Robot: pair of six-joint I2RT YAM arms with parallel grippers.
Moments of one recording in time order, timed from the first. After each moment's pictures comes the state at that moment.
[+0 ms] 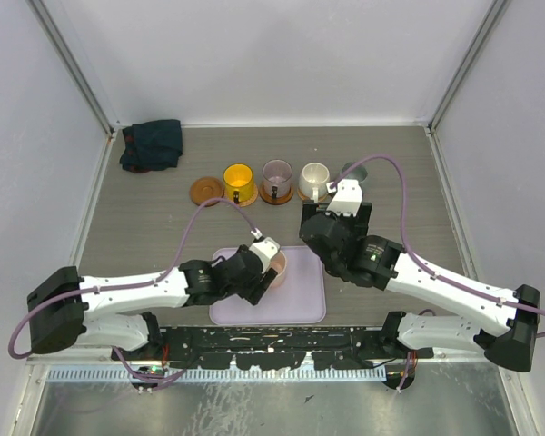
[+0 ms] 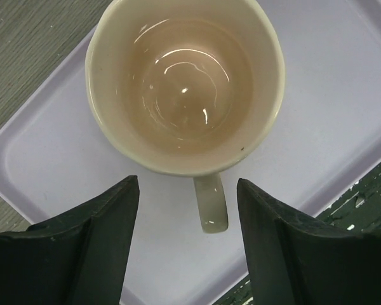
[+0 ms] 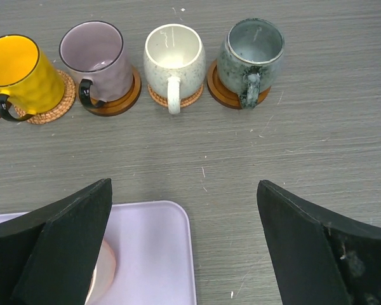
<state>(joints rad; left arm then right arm) -1.17 1.22 0.69 -0.30 -0.28 -0.34 1.06 1.07 0.99 -0.63 1.01 0.67</state>
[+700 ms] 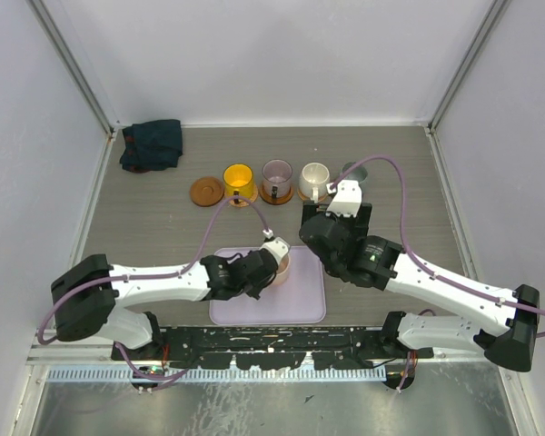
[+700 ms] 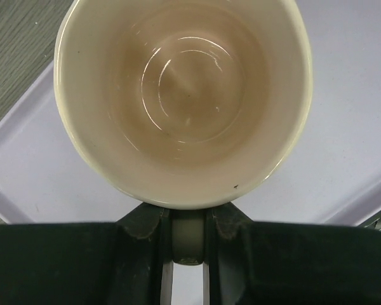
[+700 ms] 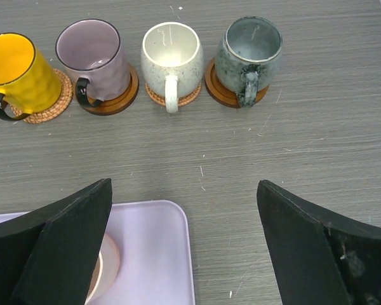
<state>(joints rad) -1.17 1.41 0.78 -0.32 -0.30 -0.35 1.06 1.07 0.99 -0.63 1.01 0.67</state>
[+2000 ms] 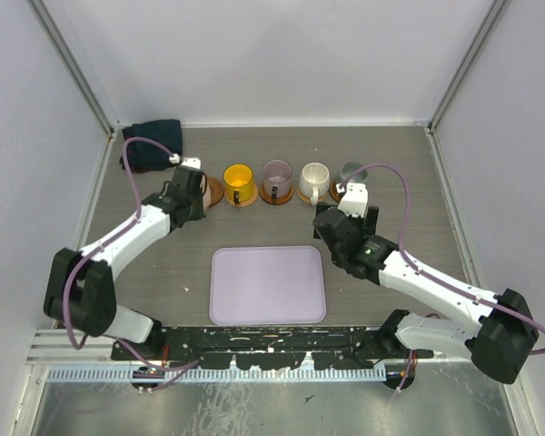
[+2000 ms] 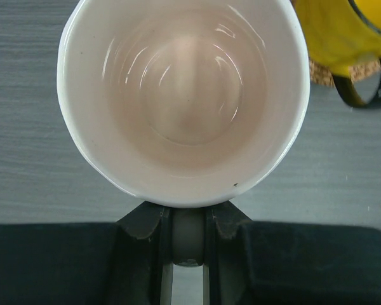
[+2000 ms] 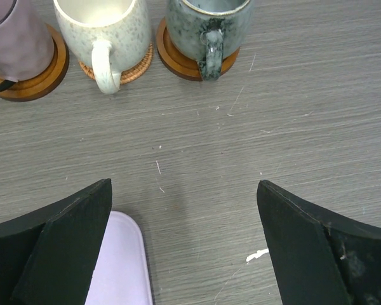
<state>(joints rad) -0.40 1.39 0.96 -0.42 -0.33 -0.30 0.81 1.09 0.75 -0.41 0.85 0.58</state>
